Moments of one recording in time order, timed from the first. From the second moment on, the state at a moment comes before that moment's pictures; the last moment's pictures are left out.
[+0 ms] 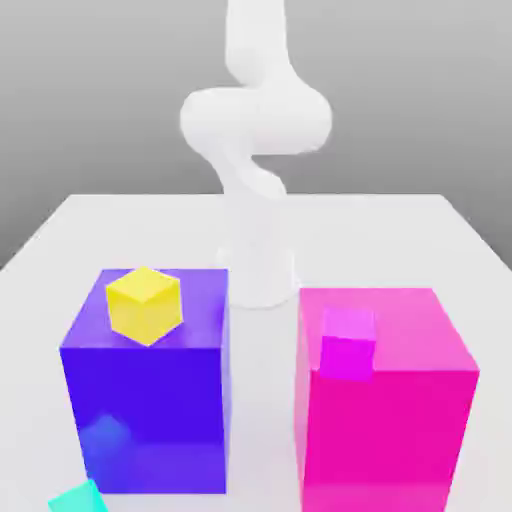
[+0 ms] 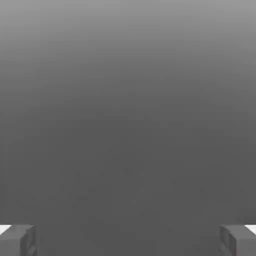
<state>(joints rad) 0.04 -0.74 0.02 -2.31 0.00 2.31 0.76</state>
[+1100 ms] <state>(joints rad) 0.54 0.30 0.12 -2.69 -0.23 2.99 0.19</state>
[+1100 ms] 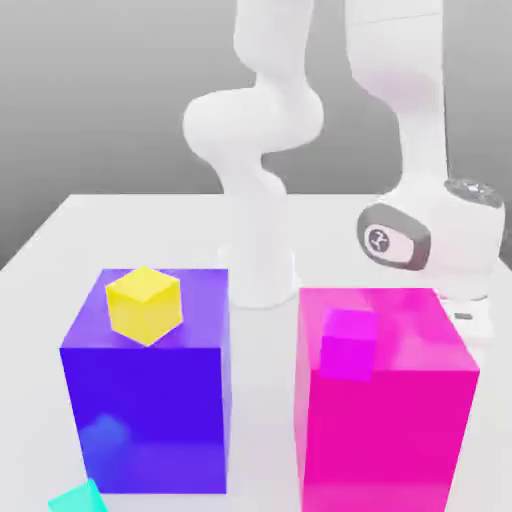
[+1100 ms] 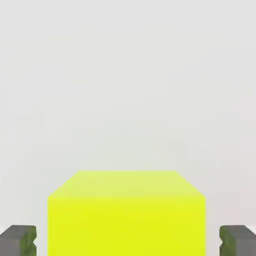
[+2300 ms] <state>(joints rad) 0.16 -0.12 0.01 -2.26 0.01 2.14 0.54</state>
